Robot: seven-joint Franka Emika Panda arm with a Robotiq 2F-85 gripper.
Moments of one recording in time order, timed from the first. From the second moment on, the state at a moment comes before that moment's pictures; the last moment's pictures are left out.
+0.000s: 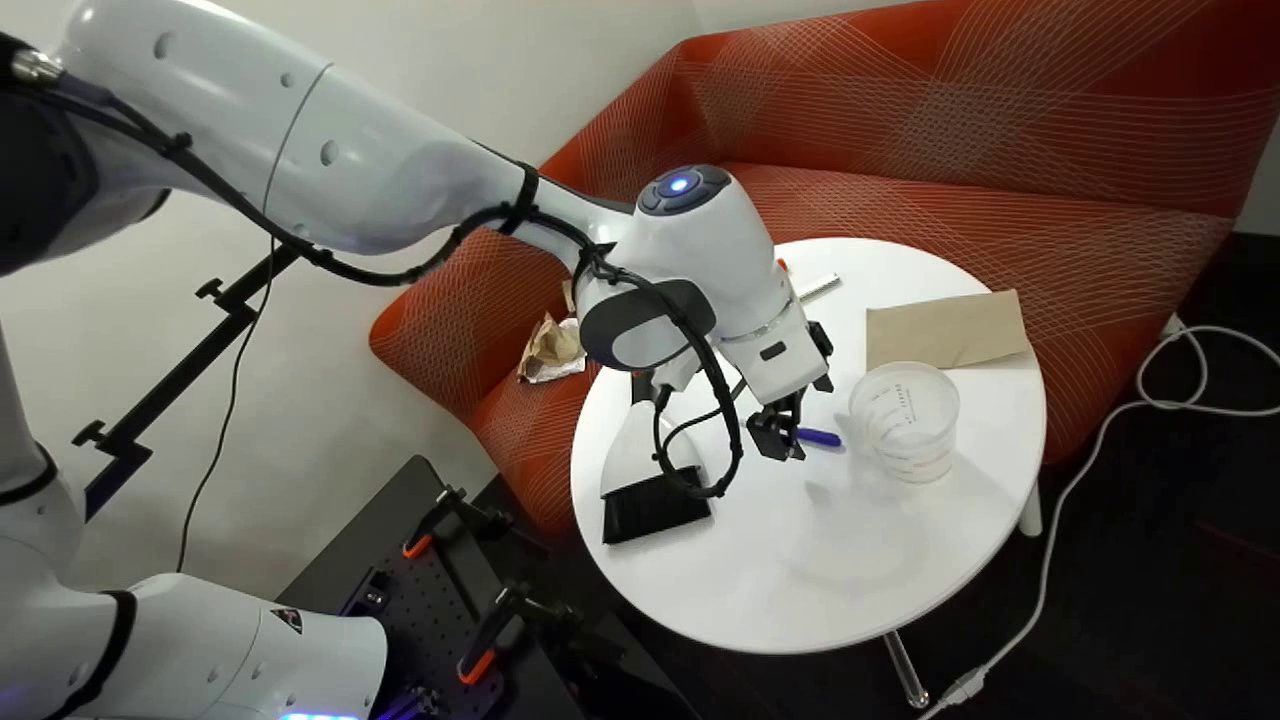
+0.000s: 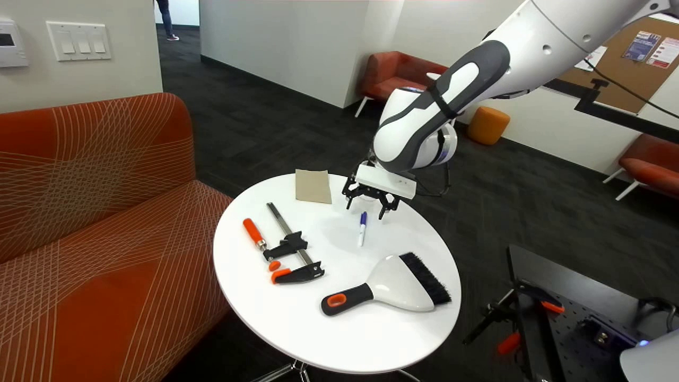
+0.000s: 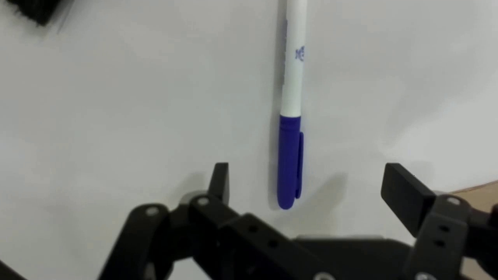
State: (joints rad) arm -0.15 0.81 -0.21 -1.92 0.33 2.74 0.73
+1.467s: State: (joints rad) arm -0.13 0.77 -0.23 -1.86 0.32 2.72 0.73
